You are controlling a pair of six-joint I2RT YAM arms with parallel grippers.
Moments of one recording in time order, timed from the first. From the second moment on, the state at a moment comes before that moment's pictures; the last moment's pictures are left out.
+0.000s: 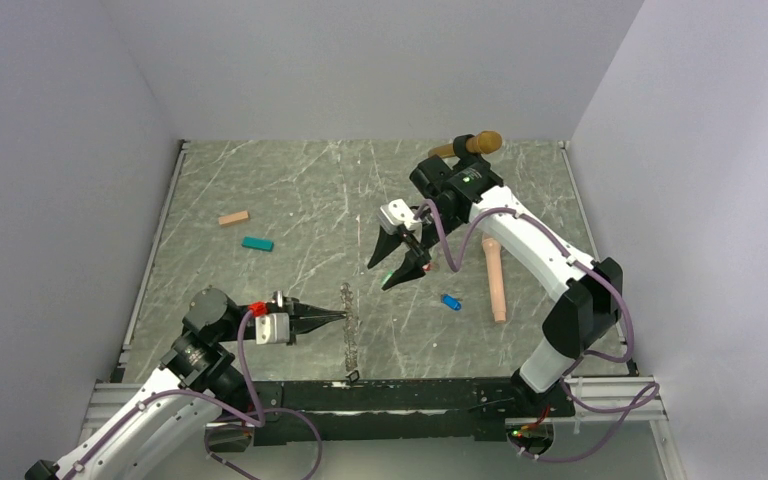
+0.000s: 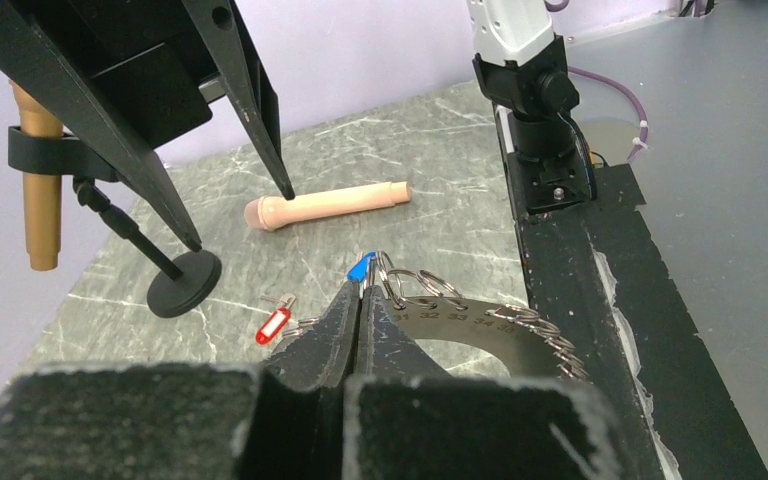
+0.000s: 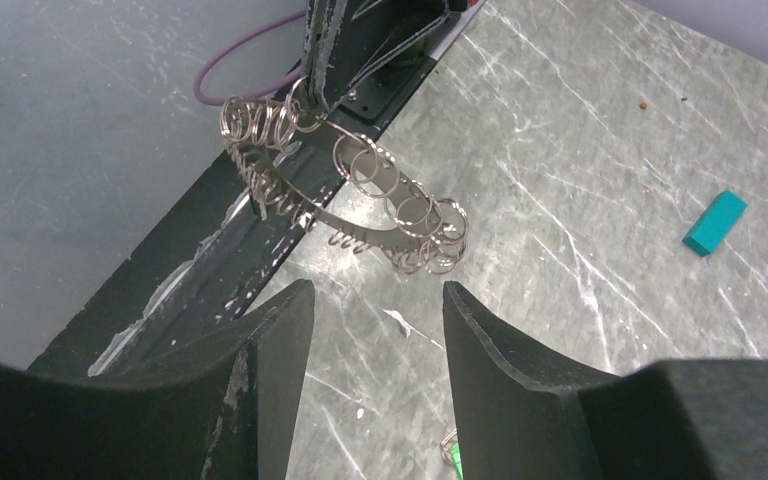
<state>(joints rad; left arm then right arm) -0.65 0.39 0.36 0.17 0.85 0.25 0.63 1.65 1.60 -1.29 -1.24 -1.40</state>
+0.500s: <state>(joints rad) -0.62 0.35 0.41 0.00 0.68 0.39 0.38 1.47 1.05 -0.96 -1.04 -1.36</state>
